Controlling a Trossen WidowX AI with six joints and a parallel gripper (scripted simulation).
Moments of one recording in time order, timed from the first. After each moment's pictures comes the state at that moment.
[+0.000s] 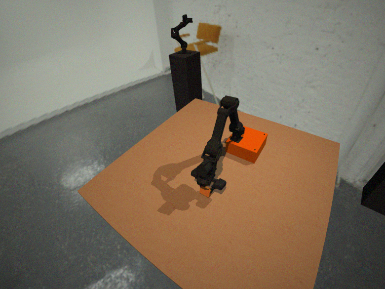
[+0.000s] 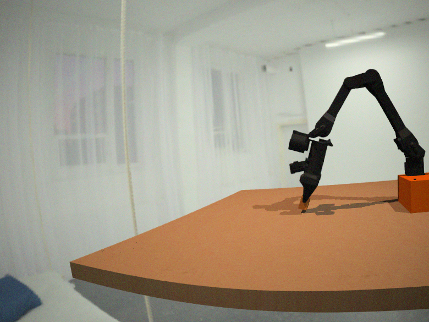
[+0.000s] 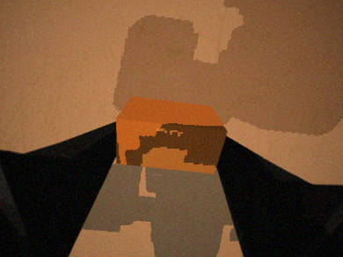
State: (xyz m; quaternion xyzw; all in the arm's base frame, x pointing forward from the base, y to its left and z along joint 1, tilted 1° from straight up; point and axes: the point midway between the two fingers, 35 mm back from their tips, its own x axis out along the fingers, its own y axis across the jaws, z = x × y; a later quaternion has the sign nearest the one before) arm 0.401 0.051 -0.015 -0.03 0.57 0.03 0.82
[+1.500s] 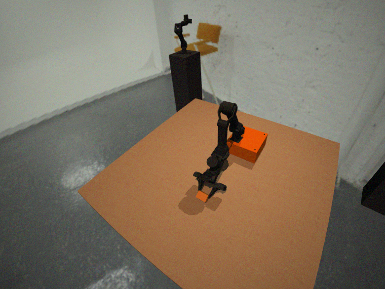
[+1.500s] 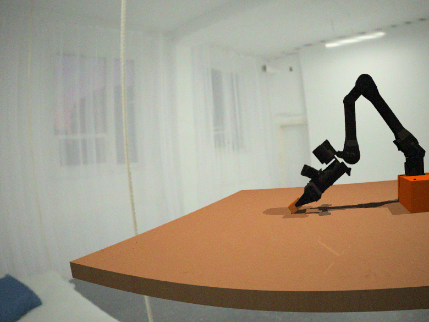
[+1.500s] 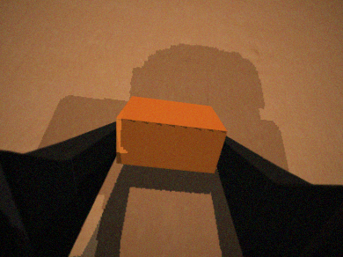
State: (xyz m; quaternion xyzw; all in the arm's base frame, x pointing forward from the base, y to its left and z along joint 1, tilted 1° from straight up) arm 0.412 0.053 -0.041 -0.01 0.31 0.03 0.95
